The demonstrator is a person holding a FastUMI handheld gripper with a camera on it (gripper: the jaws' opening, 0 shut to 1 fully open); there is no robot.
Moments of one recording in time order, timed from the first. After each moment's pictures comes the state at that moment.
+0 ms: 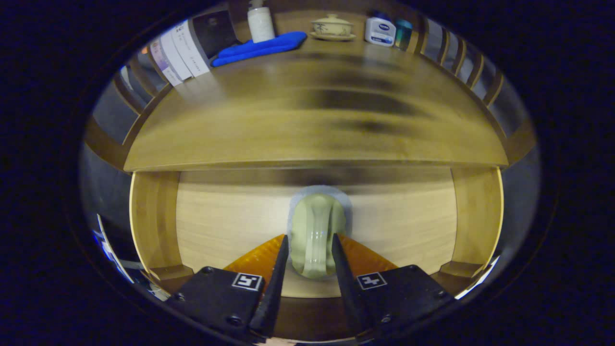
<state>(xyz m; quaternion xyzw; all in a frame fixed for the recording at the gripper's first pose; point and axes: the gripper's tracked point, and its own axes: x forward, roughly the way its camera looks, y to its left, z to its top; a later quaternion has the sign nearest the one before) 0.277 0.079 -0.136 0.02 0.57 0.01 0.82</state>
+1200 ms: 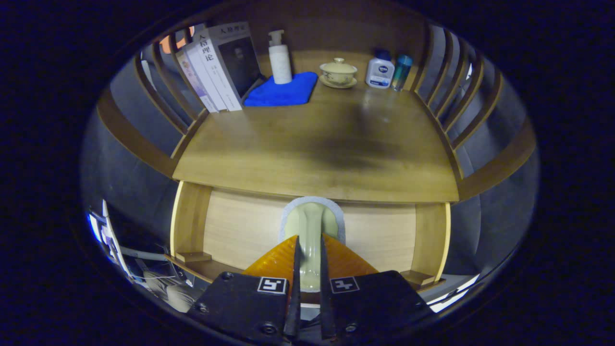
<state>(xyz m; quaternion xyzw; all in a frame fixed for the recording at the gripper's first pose) 0.262 0.059 -0.008 -0.03 0.51 0.07 0.85</state>
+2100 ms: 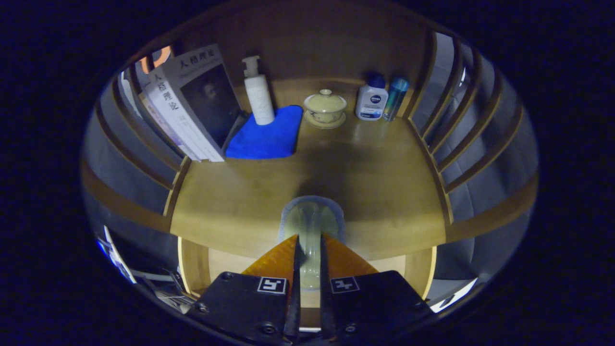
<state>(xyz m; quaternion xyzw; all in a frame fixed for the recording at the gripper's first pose) 0.373 0.067 0.029 0.01 0.49 0.02 0.87</state>
